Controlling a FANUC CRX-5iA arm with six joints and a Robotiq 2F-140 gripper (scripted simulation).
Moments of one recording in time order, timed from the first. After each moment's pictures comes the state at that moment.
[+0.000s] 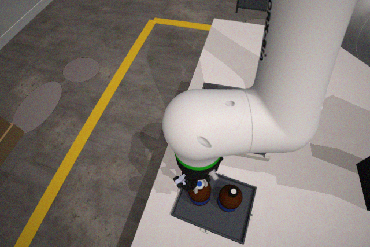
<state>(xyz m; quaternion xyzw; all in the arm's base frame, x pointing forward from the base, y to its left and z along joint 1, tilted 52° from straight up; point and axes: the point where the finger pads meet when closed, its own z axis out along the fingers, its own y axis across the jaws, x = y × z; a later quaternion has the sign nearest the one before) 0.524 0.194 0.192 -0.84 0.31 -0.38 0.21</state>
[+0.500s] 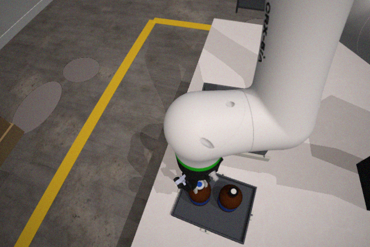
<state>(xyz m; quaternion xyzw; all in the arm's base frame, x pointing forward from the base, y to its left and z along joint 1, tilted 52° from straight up) 0.528 0.195 0.189 -0.84 0.31 -0.38 0.22</state>
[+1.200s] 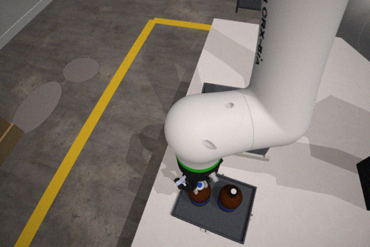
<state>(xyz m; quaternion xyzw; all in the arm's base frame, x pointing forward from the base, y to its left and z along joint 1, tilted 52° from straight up) 0.533 0.196 0.184 -0.84 0.31 -0.38 0.22</state>
